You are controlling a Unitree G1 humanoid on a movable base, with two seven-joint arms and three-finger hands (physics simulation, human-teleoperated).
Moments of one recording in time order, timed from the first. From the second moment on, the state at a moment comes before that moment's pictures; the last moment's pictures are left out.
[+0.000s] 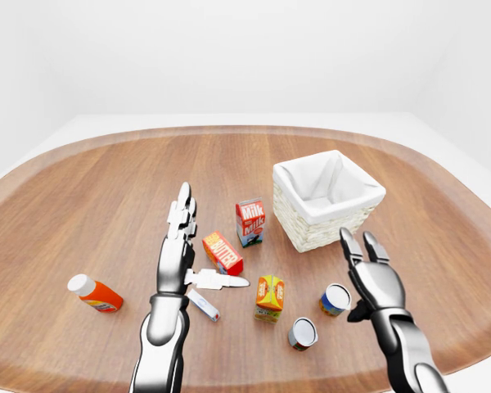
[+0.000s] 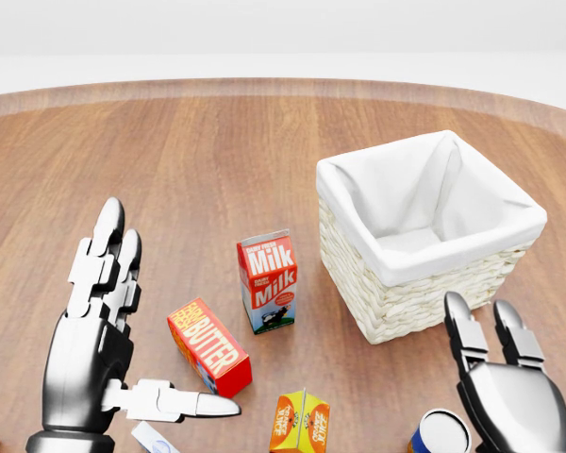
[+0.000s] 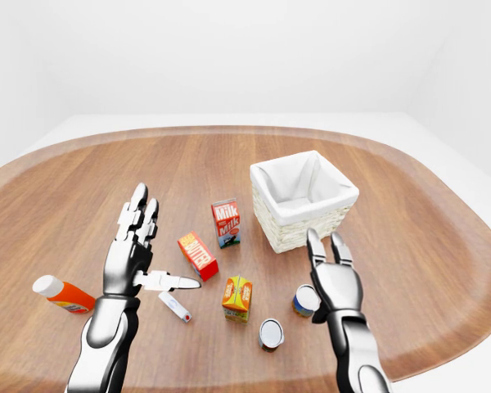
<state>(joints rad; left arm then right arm) 0.14 0.00 -0.09 -0.37 0.07 -0.05 -0.04 0.23 -0.16 -0.15 -0.13 -1.21 -0.09 0.03</state>
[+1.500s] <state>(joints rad) 0.14 0.00 -0.09 -0.38 0.07 -0.04 -0.04 0.13 -0.21 -0.04 0.22 -1.25 -0.09 -0.16</state>
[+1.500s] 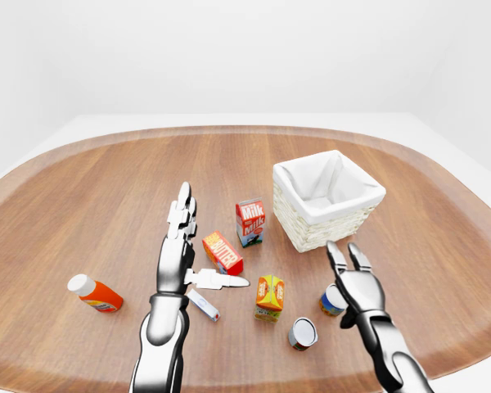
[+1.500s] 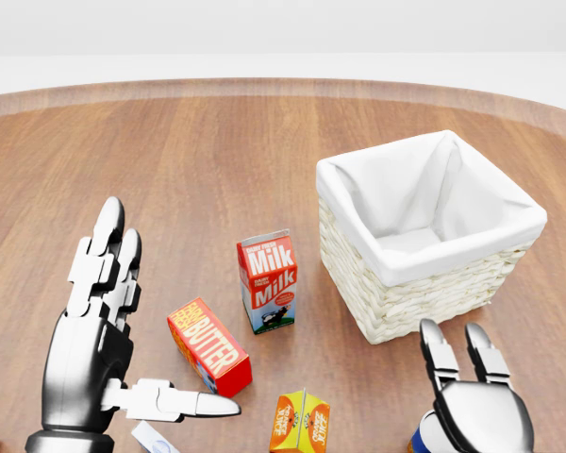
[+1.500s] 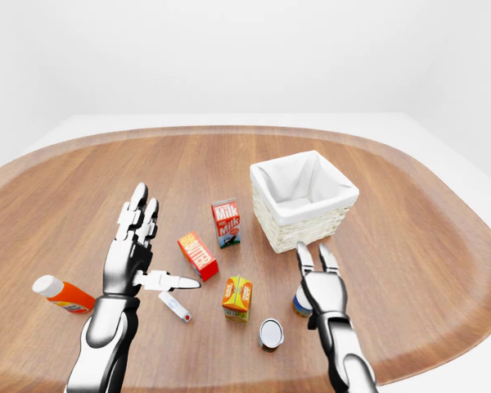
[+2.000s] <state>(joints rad) 0.14 0.00 -0.09 -0.38 0.07 -0.05 -0.04 0.10 -0.22 0.00 0.32 -1.26 -0.09 -0.22</state>
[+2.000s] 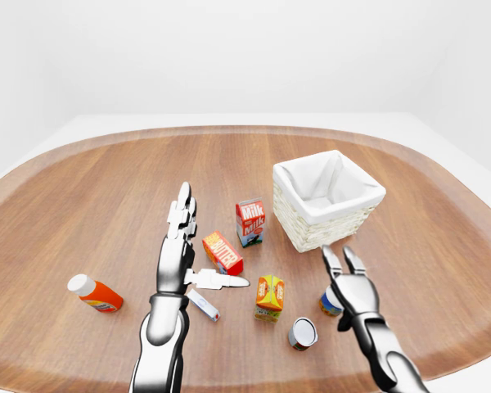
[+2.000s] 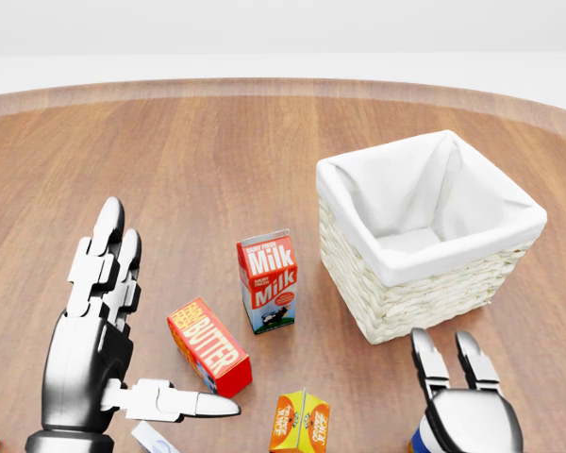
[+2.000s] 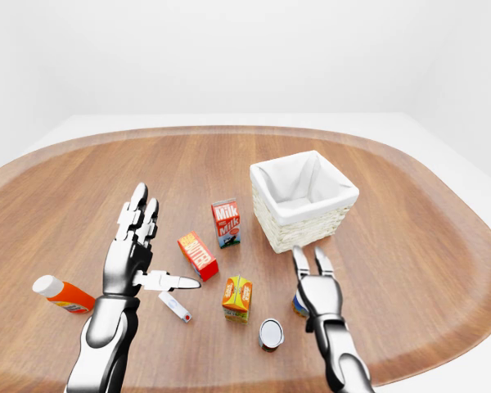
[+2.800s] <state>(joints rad) 0.14 0.00 -0.09 -0.38 0.07 -0.05 -0.04 0.06 -0.23 0.04 0.46 -1.27 -0.09 -0.30</state>
